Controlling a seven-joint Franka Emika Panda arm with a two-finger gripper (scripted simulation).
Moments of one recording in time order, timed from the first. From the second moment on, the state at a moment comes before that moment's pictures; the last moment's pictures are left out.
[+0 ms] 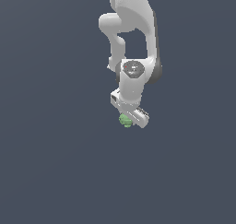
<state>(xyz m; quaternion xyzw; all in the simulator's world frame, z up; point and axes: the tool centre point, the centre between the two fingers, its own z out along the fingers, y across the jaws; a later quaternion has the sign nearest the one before) -0.021 0.048 0.103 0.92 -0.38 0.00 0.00</state>
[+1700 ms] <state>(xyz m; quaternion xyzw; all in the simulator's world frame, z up) 0.125 0.151 0.205 0.92 -0.38 0.00 0.00</state>
